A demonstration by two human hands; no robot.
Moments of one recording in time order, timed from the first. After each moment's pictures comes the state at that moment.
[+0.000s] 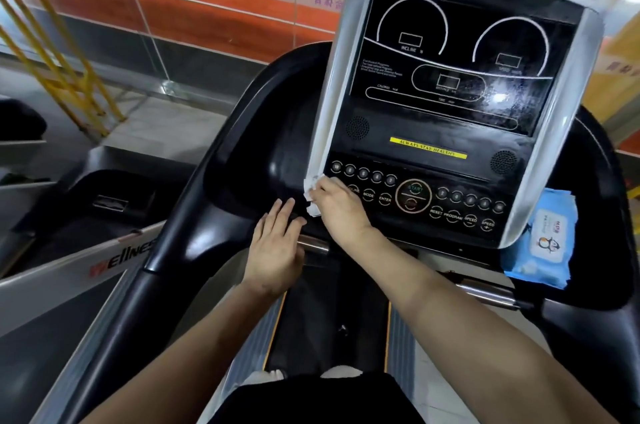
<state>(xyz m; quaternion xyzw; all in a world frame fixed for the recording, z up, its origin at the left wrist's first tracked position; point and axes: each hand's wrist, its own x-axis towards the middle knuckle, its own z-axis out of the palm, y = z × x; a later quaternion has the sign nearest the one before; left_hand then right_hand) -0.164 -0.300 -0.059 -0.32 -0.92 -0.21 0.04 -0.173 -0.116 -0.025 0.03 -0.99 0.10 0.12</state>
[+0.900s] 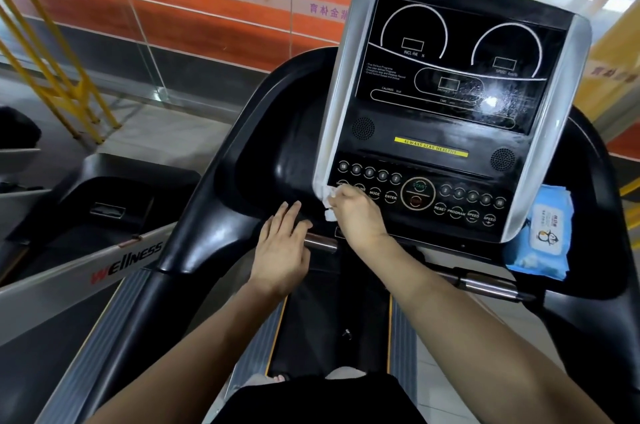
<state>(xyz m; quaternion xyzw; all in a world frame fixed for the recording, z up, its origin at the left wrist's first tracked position) -0.162 -0.313 -0.055 -0.33 -0.92 -0.22 0.03 -0.149 -0.117 -0.019 -0.07 -0.99 0.10 0.09</state>
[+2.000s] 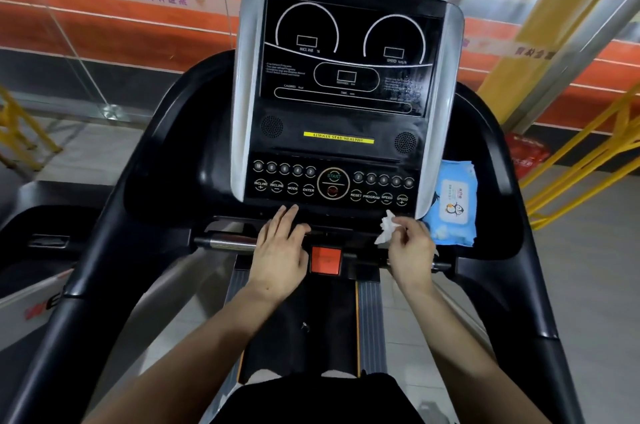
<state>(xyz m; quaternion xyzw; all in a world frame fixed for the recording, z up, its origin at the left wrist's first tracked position) -0.090 -0.197 -0.034 -0.39 -0.89 -0.24 0.01 0.041 0.026 -0.030 -0.38 -0.81 0.31 0.32</state>
